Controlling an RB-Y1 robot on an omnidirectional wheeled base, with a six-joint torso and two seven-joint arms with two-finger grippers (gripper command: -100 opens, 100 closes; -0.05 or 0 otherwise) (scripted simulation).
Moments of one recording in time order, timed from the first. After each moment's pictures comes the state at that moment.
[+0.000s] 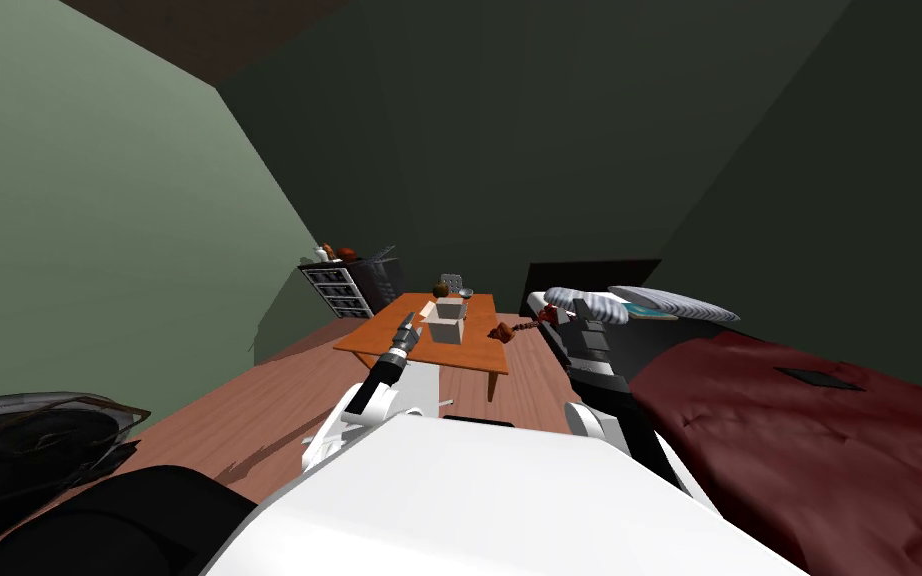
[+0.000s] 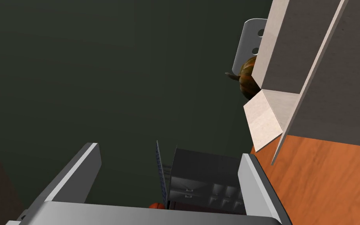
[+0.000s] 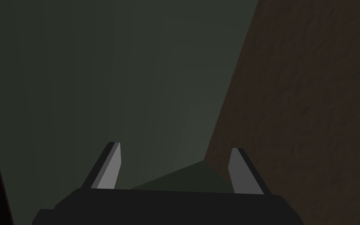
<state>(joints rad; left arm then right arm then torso) 0.47 0.29 -0.02 -2.24 0.01 0.11 0.31 0.49 -0.03 -0.01 -2.26 -0.02 -0.40 0.05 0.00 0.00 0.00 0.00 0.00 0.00</state>
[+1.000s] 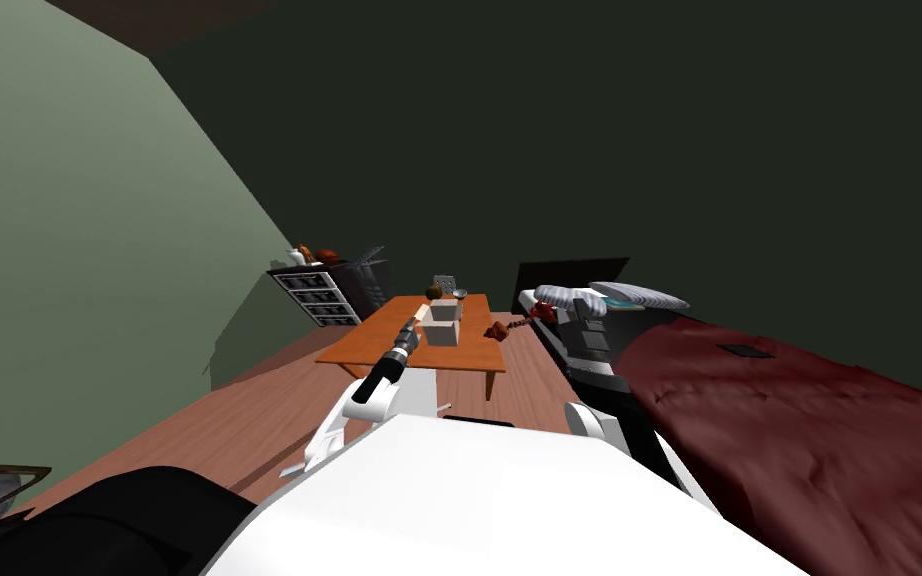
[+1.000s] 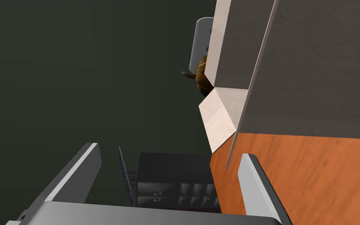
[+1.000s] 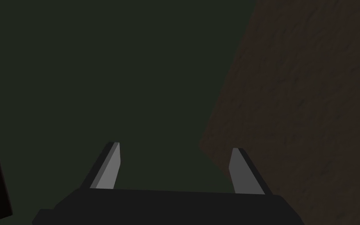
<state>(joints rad) 0.45 0.29 -0.02 -2.25 0.00 0.36 0.34 0.49 -0.03 -0.01 -2.26 -0.02 -0.40 0.05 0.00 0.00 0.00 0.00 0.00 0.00</state>
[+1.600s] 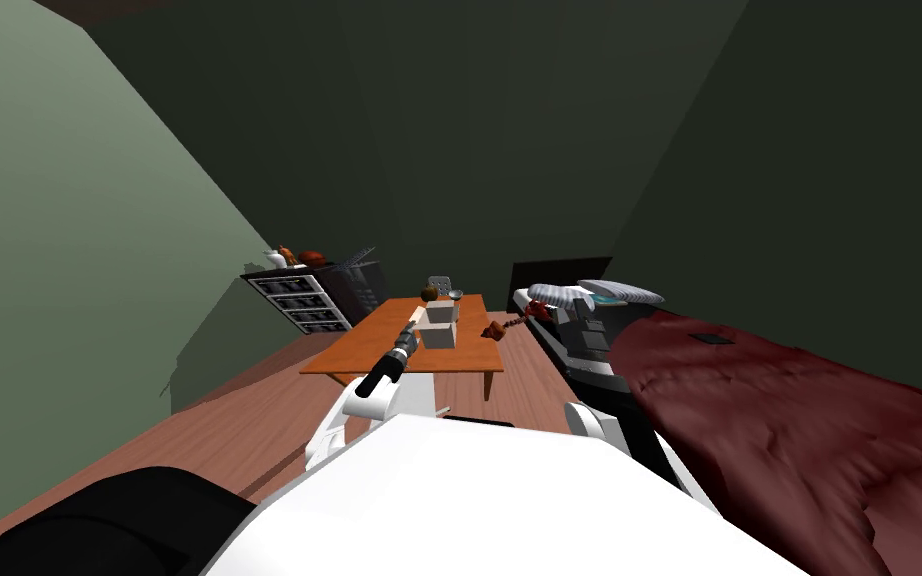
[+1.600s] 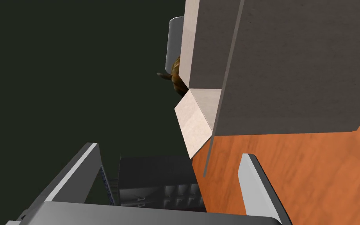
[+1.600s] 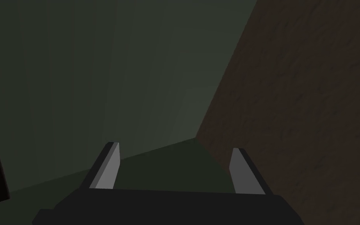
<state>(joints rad) 0.43 0.28 -0.01 -2.26 -0.01 0.50 0.34 0.49 -0.03 -0.01 -2.26 -0.02 -0.40 0.05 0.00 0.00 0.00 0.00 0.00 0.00</state>
